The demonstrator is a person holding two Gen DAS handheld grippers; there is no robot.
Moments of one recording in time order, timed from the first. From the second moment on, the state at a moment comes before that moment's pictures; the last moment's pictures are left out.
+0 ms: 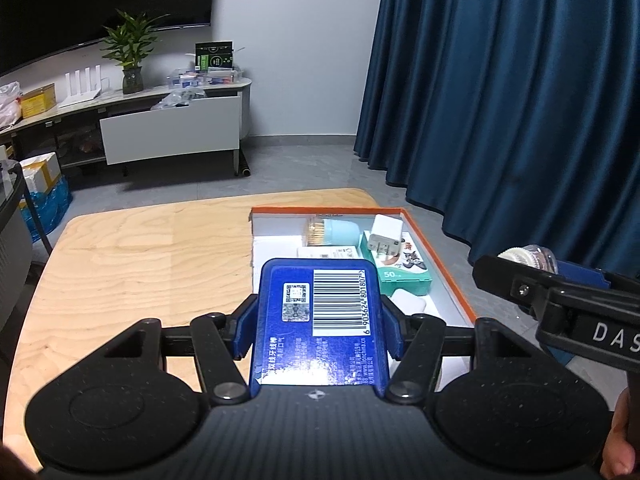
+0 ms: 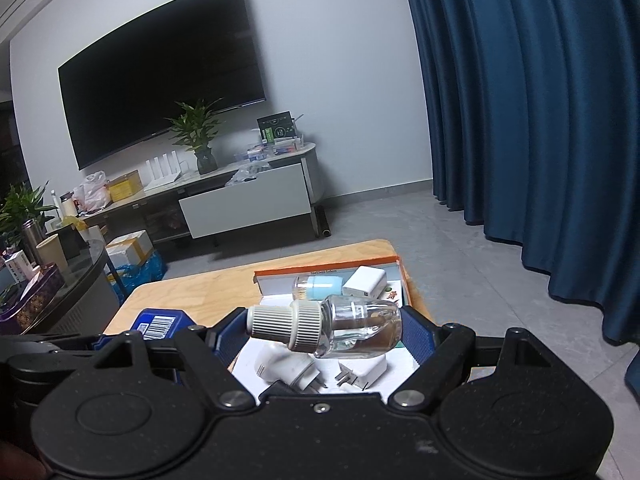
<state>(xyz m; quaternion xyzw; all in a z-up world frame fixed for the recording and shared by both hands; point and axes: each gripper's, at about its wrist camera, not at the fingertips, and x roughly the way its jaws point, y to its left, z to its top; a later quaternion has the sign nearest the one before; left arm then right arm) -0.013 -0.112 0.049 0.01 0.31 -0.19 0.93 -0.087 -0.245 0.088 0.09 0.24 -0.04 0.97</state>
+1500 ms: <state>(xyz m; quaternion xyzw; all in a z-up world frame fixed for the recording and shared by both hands) 0.029 -0.120 0.040 0.01 0.33 -0.18 0.92 -0.052 -0.252 0.073 0.10 0.27 -0.05 0.96</state>
